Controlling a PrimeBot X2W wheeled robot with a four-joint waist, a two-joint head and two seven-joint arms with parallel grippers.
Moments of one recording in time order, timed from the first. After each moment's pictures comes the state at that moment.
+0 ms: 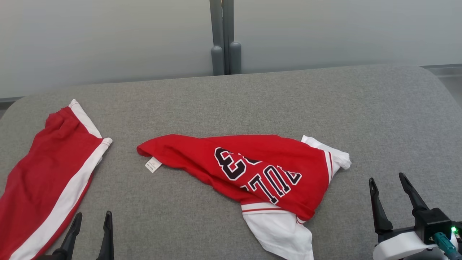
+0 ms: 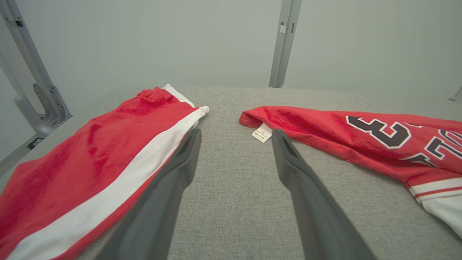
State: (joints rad) left arm 0.19 0.20 0.00 0.10 -0.30 -0.13 -0.26; right arm 0.10 -0.08 -0.09 0.07 -0.05 0.13 -0.26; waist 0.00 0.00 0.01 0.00
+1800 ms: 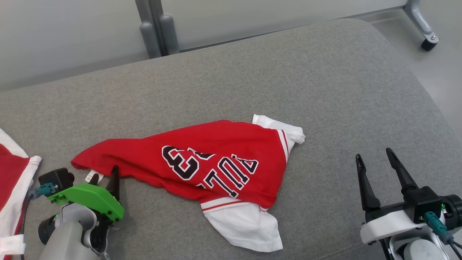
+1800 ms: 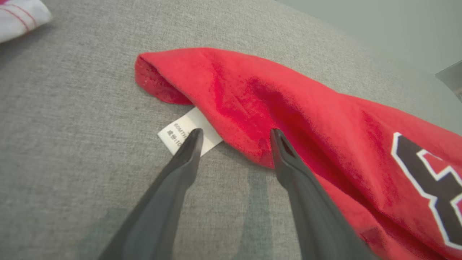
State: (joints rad) left arm -0.43 0.20 -0.14 0.85 -0.69 -0.13 -0.03; right arm 0.00 -0.08 -0.04 0.06 -0.05 0.13 -0.26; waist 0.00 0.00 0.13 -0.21
